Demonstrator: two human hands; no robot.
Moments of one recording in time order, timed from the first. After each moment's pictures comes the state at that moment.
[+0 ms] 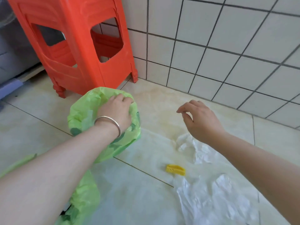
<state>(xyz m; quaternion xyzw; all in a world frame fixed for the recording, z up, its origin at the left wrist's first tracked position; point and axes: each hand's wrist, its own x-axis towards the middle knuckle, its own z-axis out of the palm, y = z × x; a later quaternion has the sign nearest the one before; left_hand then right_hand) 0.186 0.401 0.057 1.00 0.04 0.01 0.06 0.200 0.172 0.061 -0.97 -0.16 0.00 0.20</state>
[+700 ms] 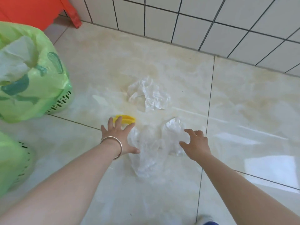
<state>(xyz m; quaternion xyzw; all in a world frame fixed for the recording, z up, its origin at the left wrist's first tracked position) 0.084 0.199 -0.134 0.93 -0.02 -0.36 -0.02 0.055 -0.054 -0.143 -0.92 0.19 0.26 0.21</state>
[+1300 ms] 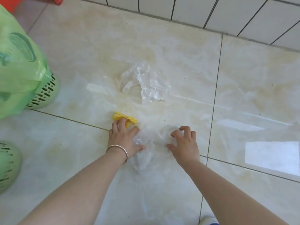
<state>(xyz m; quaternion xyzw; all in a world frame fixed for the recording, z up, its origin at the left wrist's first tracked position) 0.071 0.170 -0.194 0.97 -0.01 -0.25 0.06 0.046 -0.026 -0.188 -0.95 0.09 0.25 0.15</state>
